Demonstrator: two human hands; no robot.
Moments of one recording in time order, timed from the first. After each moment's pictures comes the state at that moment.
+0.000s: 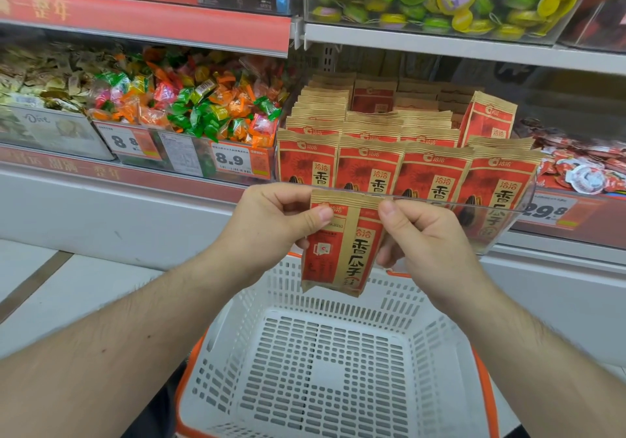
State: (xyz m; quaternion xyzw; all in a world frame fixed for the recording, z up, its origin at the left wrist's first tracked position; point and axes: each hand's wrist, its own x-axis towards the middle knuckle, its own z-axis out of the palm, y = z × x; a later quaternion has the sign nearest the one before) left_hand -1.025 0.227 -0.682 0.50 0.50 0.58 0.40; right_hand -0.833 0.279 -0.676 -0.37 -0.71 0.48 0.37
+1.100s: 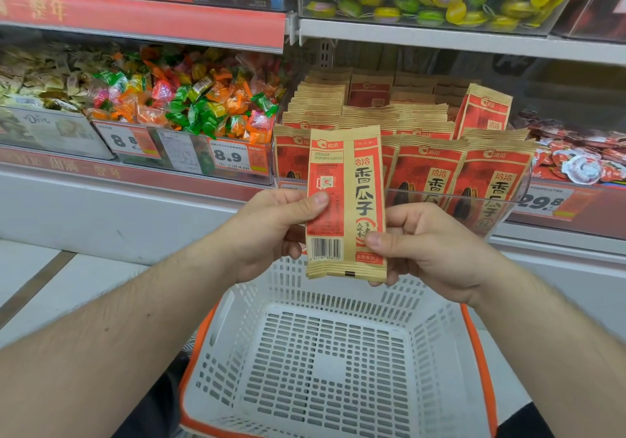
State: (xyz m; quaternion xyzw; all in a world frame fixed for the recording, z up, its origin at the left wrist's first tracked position) left_hand -1.027 0.229 -0.680 0.43 0.50 0.49 0.57; right_hand -0.819 0.285 -0.666 -0.35 -0.64 0.66 0.20
